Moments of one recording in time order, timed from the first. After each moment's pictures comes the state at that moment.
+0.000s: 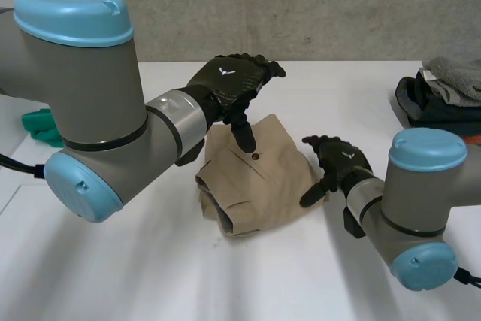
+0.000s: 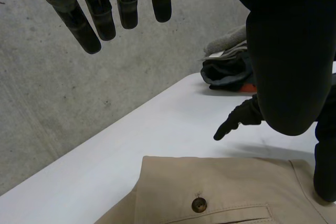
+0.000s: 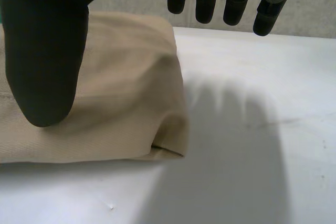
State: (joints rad) left arm 4.06 -2.08 -1.00 2.90 -1.40 3.26; right arm 2.02 -1.01 1.58 -0.22 1.54 3.33; left_hand 0.19 0.21 0.21 0.21 0.05; right_hand 0.21 0.20 0.20 0.21 0.05
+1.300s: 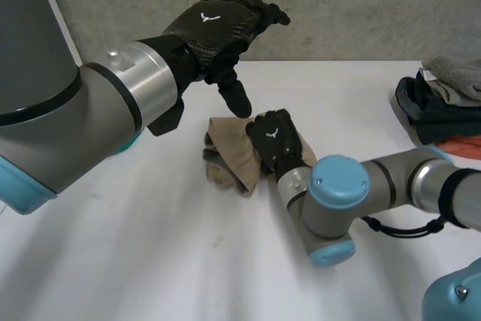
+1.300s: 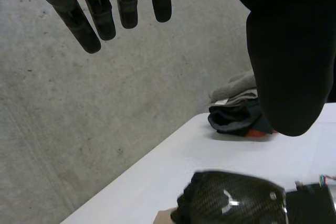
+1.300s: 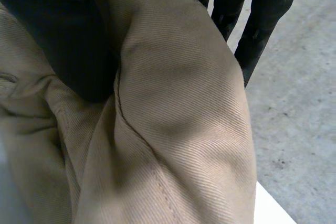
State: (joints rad) left arm 4.10 -1.90 -1.01 2.88 -1.31 3.25; right arm 2.22 -0.69 1.26 -0.62 1.57 2.71; left_hand 0.19 0.21 0.21 0.20 0.05; right_hand 0.98 1.10 1.13 1.15 0.81
